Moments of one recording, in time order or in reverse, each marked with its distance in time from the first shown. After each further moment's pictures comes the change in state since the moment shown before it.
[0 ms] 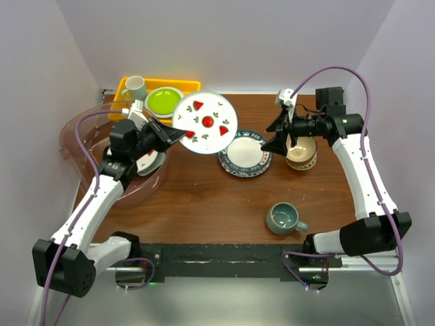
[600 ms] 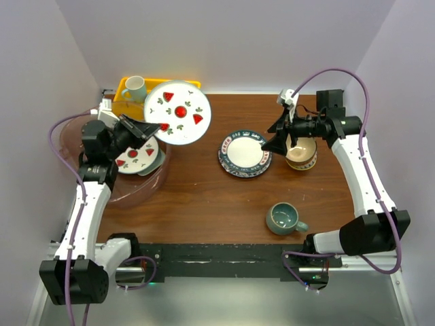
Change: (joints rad) left arm 0.282 -0.086 0.005 -0.048 0.127 0.030; right arm -0.024 0.002 -0.058 0.071 0.000 0.070
